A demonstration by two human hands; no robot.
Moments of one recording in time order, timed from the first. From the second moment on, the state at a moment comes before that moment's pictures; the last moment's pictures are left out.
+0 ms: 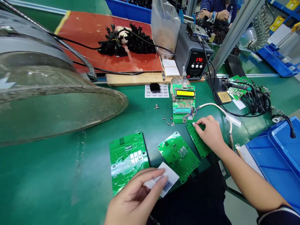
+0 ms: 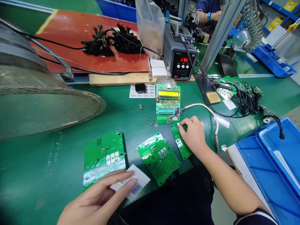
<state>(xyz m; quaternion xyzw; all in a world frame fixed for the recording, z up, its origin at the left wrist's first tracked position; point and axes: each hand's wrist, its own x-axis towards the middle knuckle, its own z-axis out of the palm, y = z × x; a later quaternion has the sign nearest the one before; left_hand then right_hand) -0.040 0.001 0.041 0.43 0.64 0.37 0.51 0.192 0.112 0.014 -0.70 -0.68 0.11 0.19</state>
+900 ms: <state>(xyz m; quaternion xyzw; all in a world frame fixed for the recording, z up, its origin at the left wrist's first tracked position) -0.050 -0.002 0.041 0.56 0.53 0.42 0.48 0.127 0.031 0.071 -0.44 -0.75 0.46 0.18</state>
